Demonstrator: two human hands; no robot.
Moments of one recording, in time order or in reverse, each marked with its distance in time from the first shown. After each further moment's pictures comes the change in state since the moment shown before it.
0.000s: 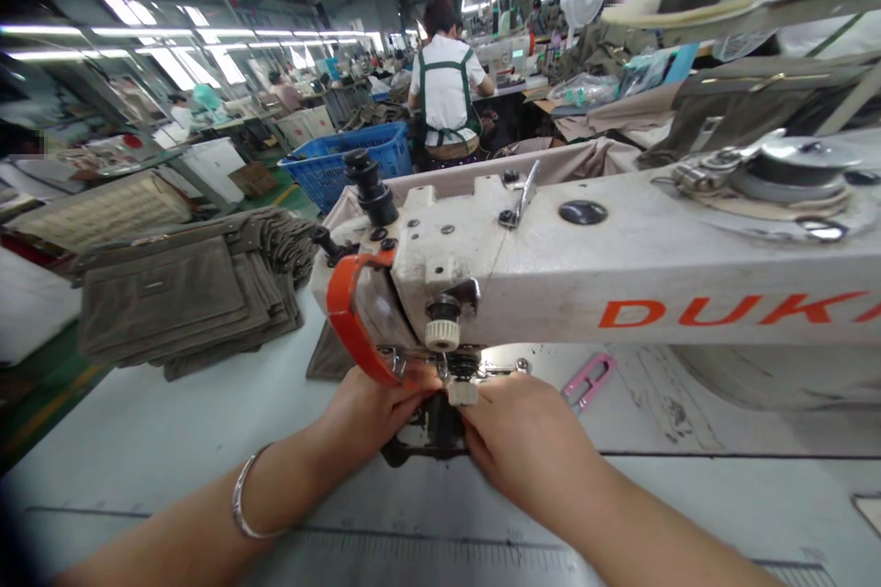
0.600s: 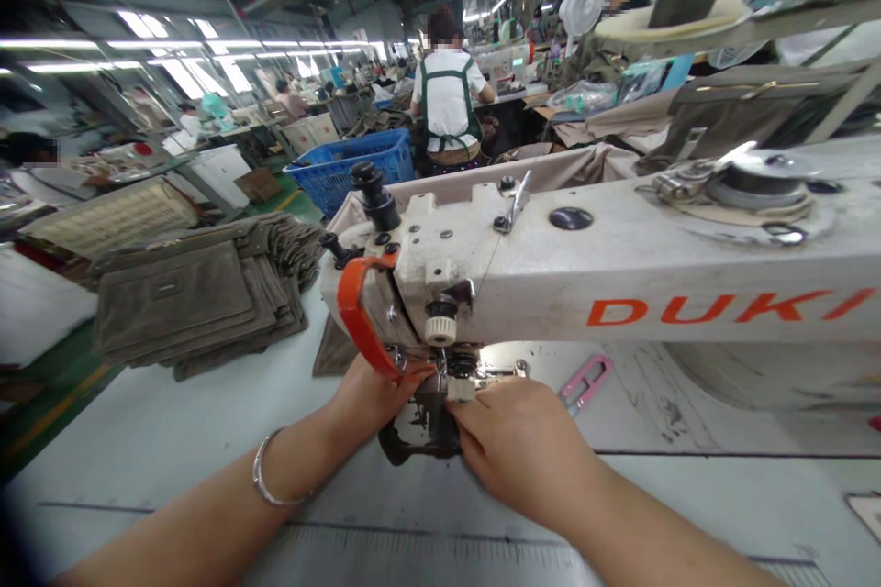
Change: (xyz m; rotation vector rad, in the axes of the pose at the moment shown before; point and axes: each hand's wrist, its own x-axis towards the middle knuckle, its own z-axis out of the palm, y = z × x) left_hand 0.006 -0.021 0.011 0.113 0.064 -0.085; right_hand -0.004 -0.001 0.002 0.011 0.052 -0.032
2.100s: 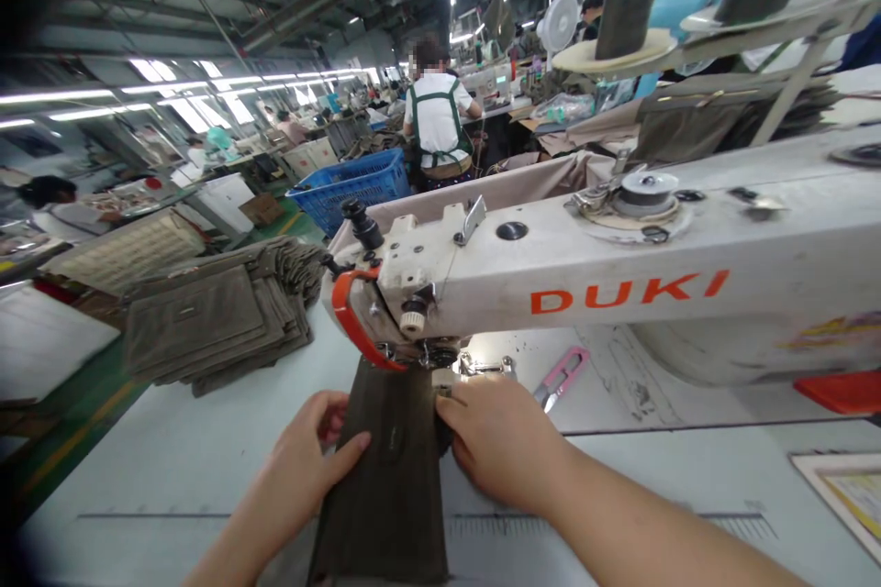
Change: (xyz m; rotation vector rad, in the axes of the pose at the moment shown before) left_hand -0.080 0.027 -0.051 -0.327 0.003 -0.792; right_hand 0.003 -0.006 -0.002 0.137 -0.094 -0.085
